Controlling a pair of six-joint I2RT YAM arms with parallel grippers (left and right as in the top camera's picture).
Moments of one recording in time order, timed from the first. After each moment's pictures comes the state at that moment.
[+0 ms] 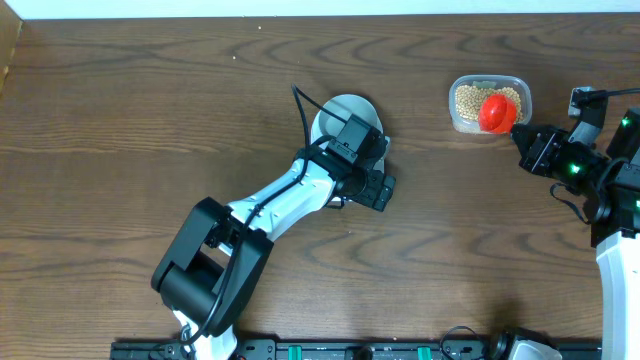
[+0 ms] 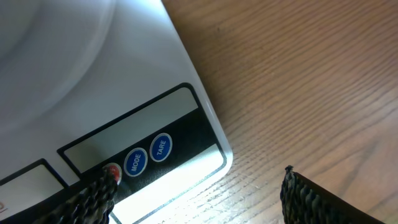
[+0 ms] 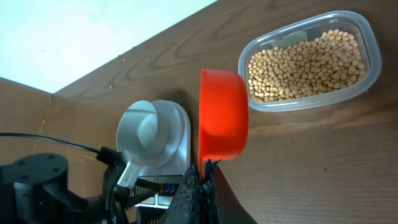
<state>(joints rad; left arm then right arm) -0.64 1.89 1.18 -0.44 0.25 -0.22 -0.28 1.17 1.01 -0.56 -0.63 0.24</state>
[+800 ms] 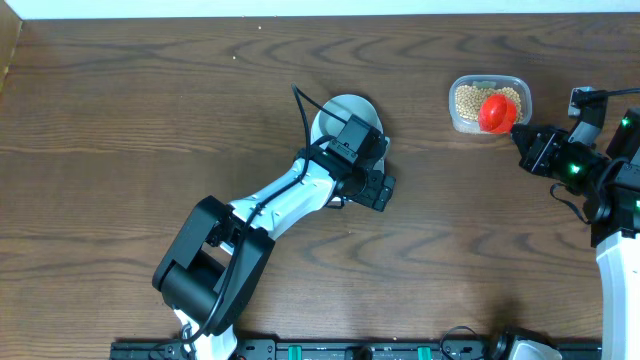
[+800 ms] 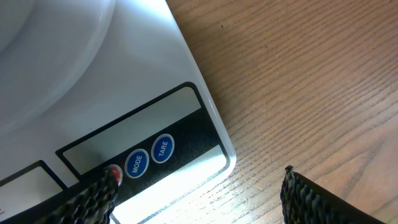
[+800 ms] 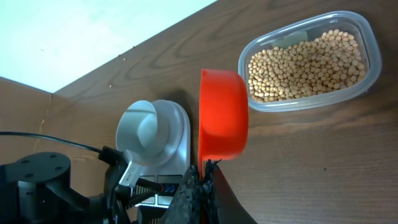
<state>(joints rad) -0.64 1.90 1.18 -0.44 0.25 -0.22 -0.28 1.17 1.01 -0.56 -0.63 0.24</state>
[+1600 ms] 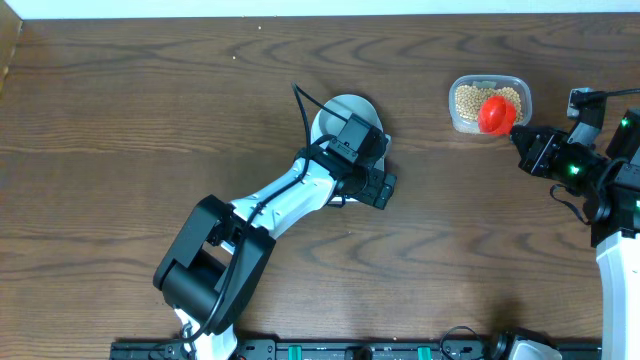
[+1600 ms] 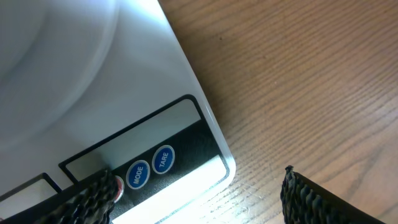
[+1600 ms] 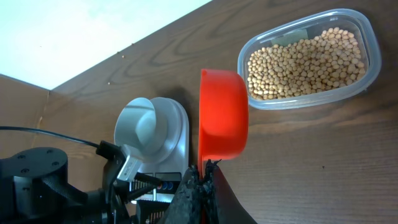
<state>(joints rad) -0.64 1.90 1.19 -0.42 0.25 -0.22 -0.28 1.17 1.01 -0.58 -0.63 0.22</state>
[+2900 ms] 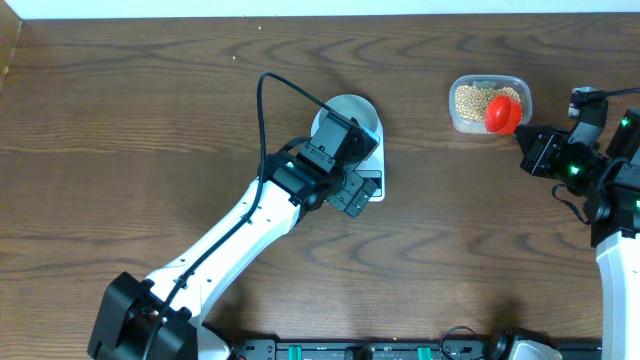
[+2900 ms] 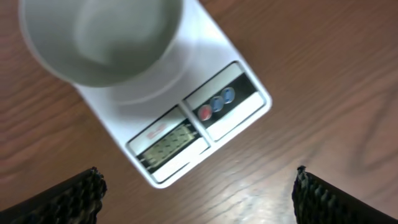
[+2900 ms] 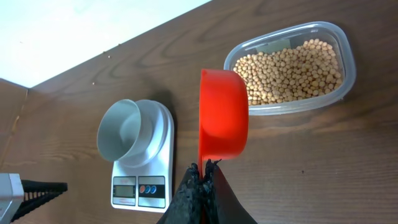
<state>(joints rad) -0.64 1.56 1.18 -0.69 0.00 0.05 -0.28 1.17 1.01 -0.57 -0.58 0.17</state>
